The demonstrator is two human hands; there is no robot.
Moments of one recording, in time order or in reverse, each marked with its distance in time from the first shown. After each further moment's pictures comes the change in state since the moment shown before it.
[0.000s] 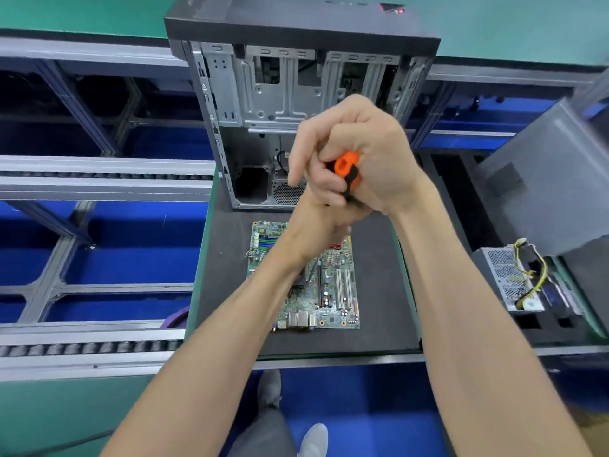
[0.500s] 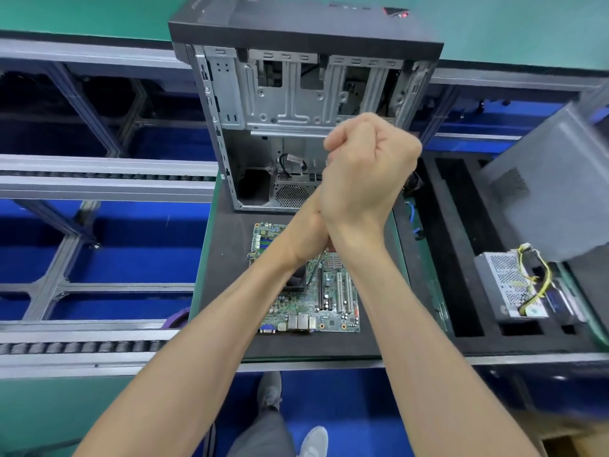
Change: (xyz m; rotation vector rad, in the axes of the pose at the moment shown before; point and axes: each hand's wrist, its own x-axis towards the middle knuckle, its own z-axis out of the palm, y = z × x) left_hand -0.002 -0.006 -0.010 0.269 0.040 0.160; right_hand 0.010 0.032 0.037 -0.445 1.269 -0.346
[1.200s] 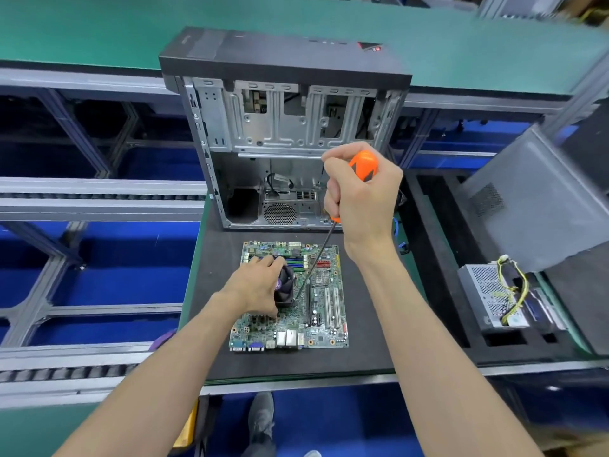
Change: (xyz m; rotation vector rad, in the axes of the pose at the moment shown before) left_hand -0.034 -0.154 -0.058 1.300 -0.528 -0.309; right_hand 0.016 0.014 -0.032 0.288 -0.242 0.318
